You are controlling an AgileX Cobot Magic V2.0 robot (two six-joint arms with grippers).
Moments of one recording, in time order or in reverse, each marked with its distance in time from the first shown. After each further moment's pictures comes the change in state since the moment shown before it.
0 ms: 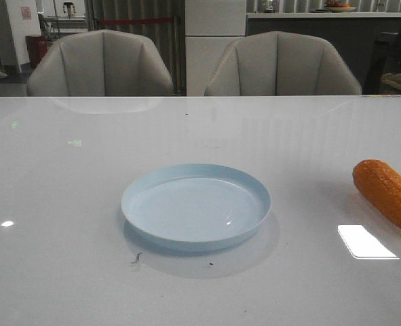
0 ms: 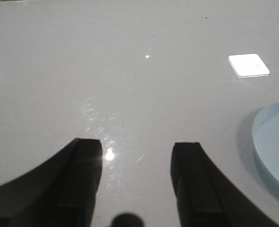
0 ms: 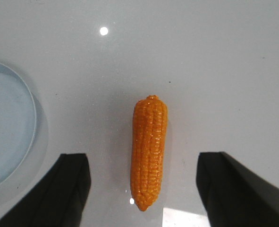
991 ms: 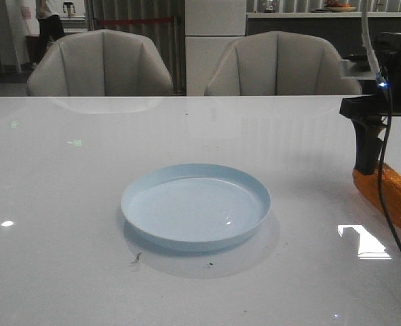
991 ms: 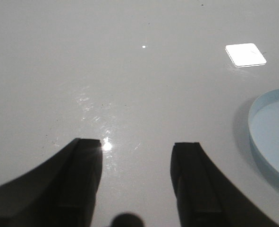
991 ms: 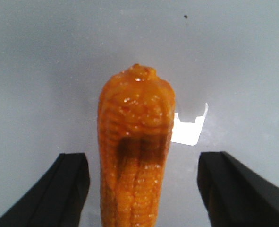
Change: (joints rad) left arm -0.006 0.000 0.000 -0.002 0.038 0.000; right arm 0.000 0.548 -0.272 -0.042 0.224 0.006
